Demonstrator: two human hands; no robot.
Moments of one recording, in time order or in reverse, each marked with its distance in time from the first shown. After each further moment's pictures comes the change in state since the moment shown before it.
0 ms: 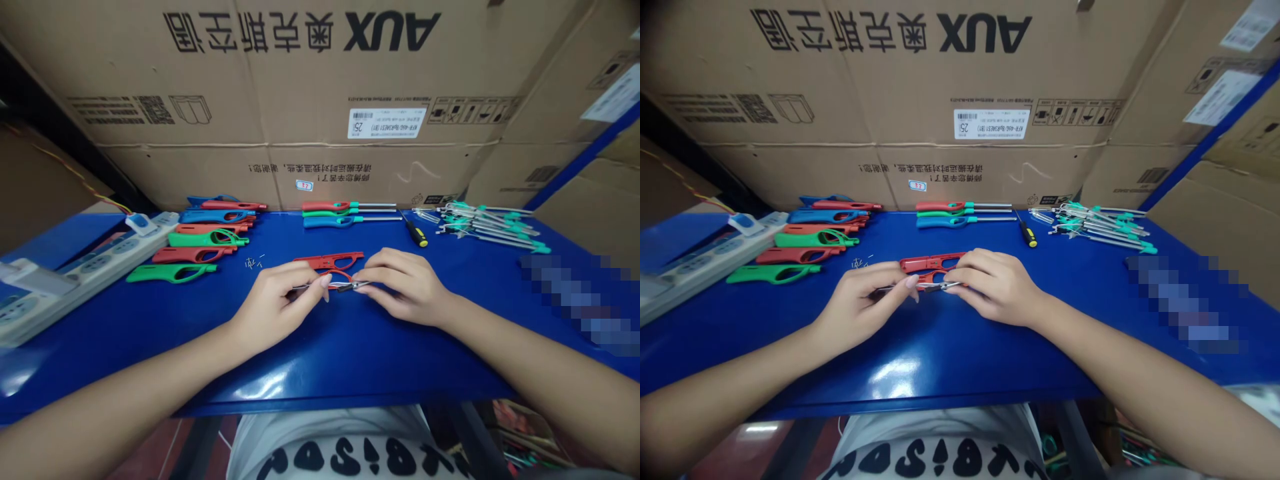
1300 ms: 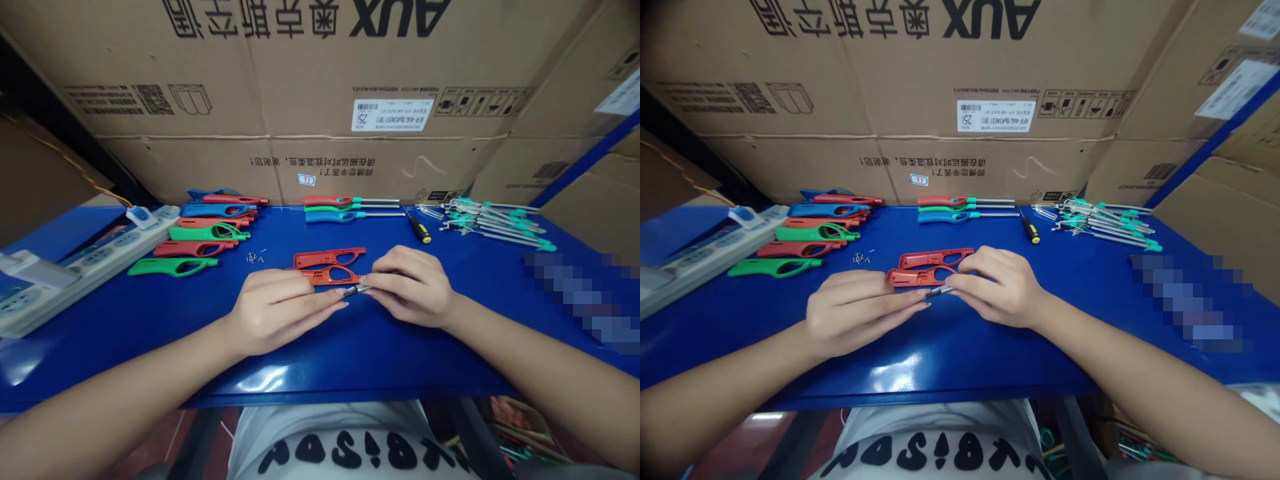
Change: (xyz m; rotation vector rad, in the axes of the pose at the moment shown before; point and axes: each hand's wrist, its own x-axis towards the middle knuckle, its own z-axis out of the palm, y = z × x) left_hand -0.005 -0.003 -0.007 0.380 0.099 0.620; right_hand -0.002 -0.004 -0.001 -0.147 0.082 -0.096
